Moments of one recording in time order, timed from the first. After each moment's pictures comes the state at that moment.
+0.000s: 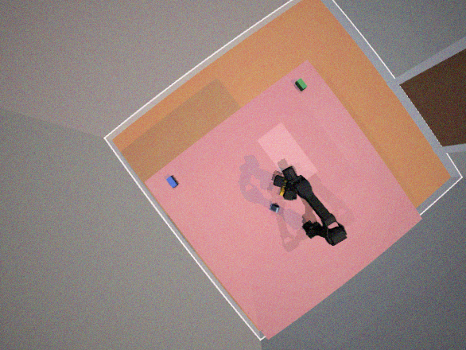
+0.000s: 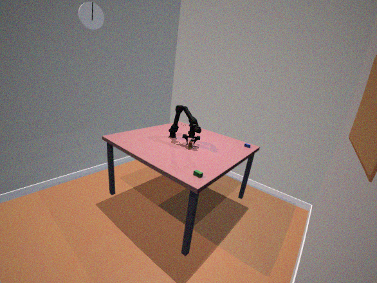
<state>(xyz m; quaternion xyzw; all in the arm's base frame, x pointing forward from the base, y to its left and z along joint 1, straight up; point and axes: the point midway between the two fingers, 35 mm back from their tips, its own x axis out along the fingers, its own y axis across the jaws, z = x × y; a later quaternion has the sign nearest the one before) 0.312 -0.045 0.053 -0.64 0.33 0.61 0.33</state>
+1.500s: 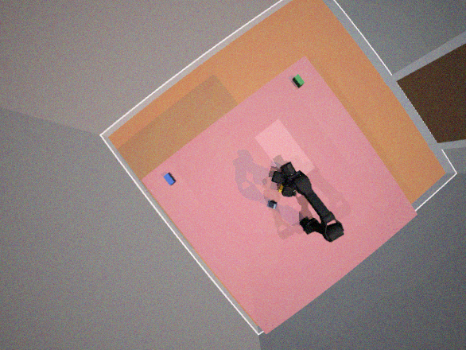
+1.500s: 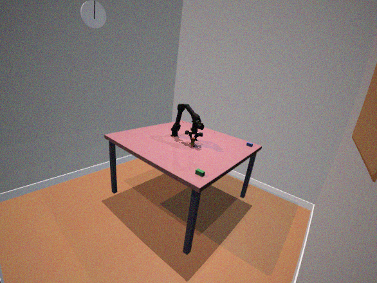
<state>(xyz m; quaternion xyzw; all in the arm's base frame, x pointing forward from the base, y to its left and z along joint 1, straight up) 0.313 -0.045 0.081 -0.63 0.33 0.62 0.33</state>
